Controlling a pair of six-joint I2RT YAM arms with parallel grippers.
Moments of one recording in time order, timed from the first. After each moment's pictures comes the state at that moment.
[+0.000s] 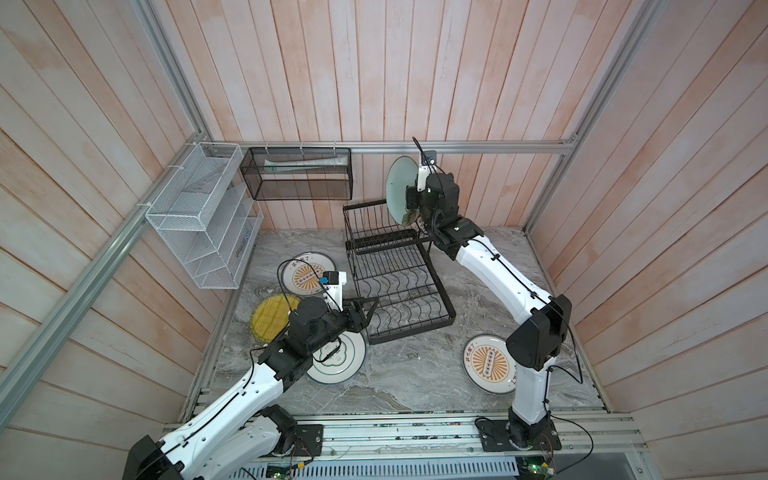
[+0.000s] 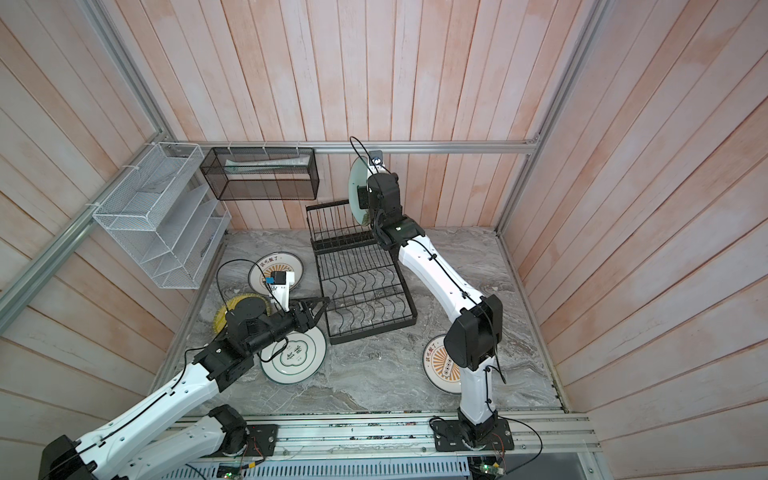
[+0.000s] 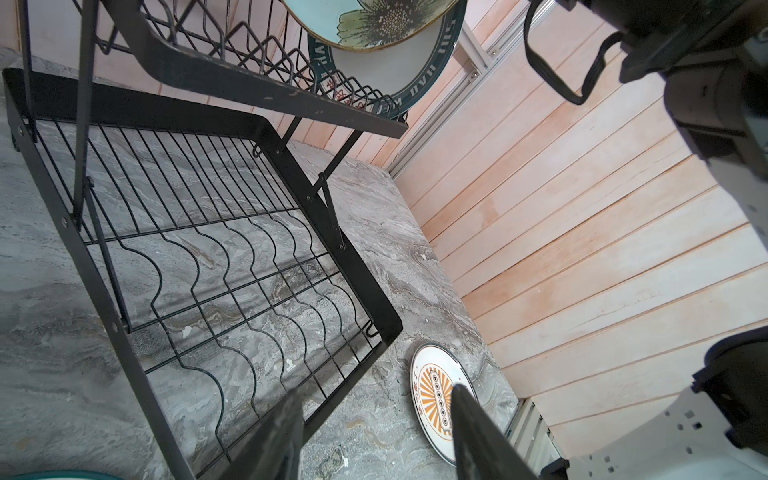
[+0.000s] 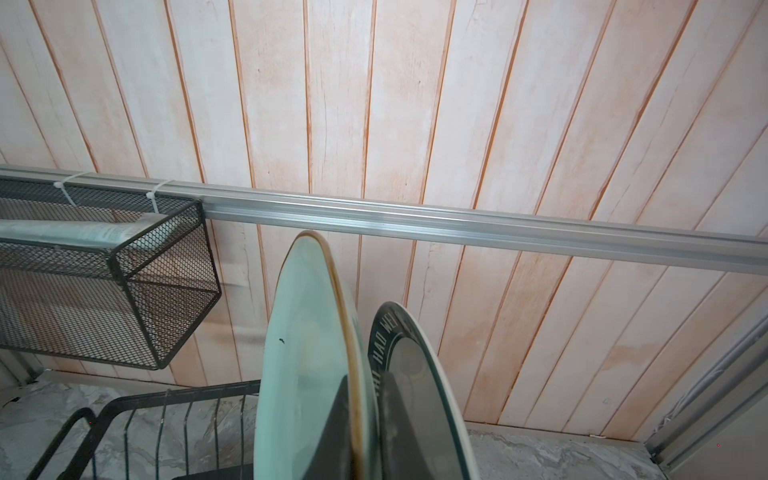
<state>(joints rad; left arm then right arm) -0.62 0.91 0.63 0.05 0.18 -0.64 0.62 1.97 2.06 -0.11 0.49 -0.03</state>
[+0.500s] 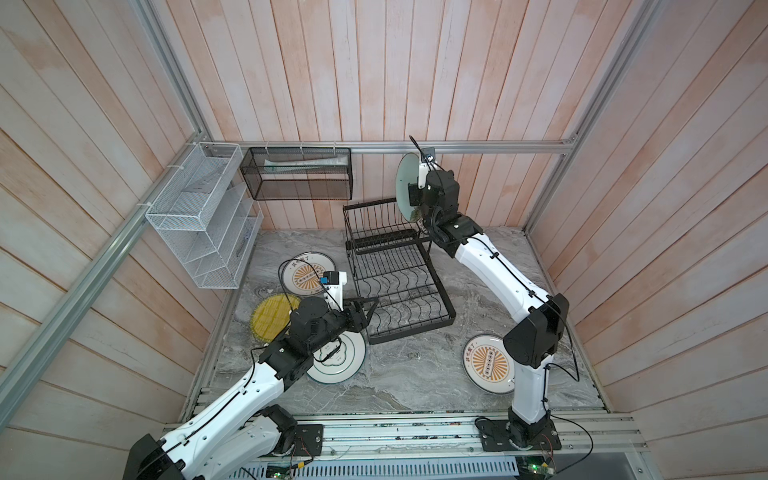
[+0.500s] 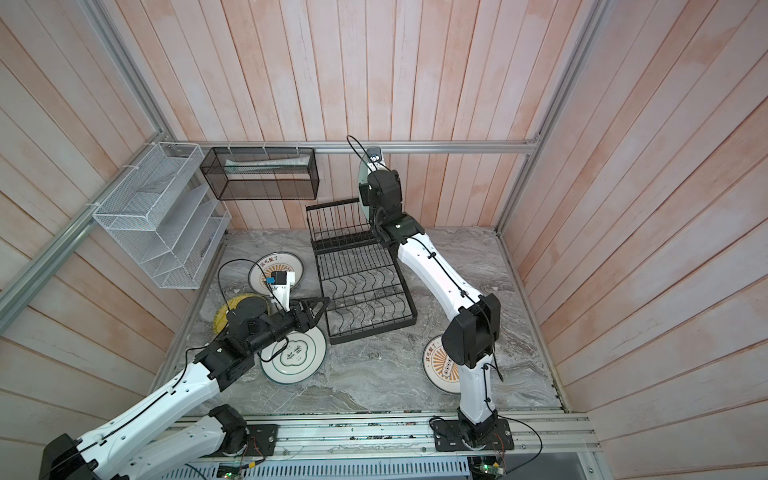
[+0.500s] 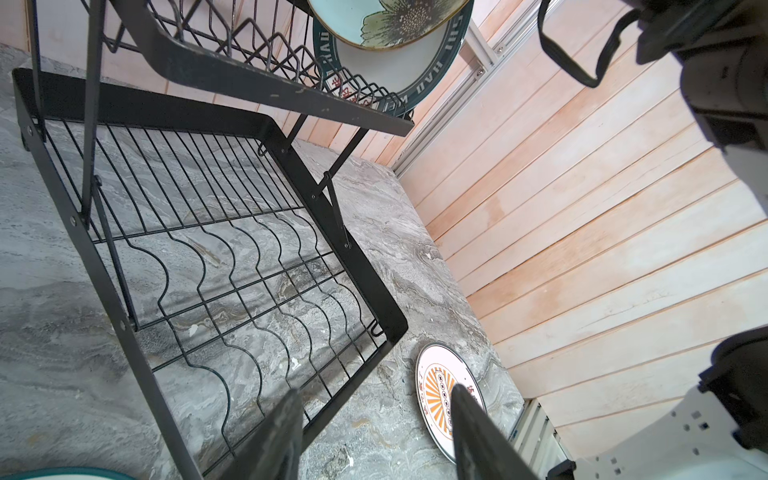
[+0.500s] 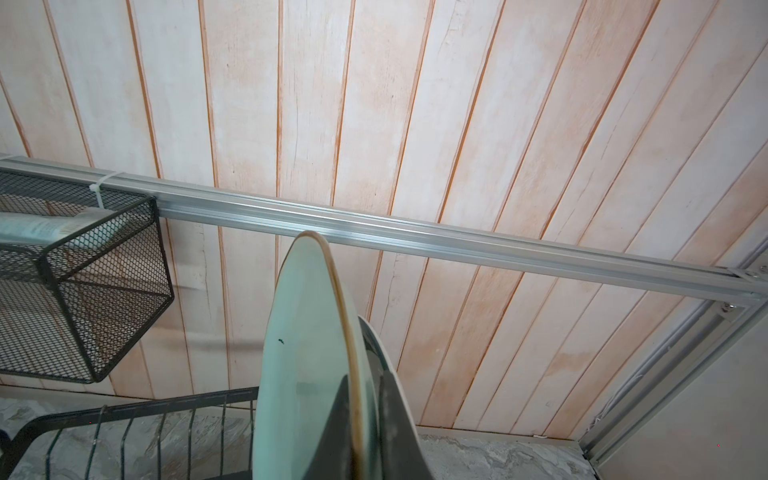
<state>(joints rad) -0.62 0.91 0.63 0.04 0.17 -0.63 0.62 1.98 2.10 -0.11 0.56 -0.14</state>
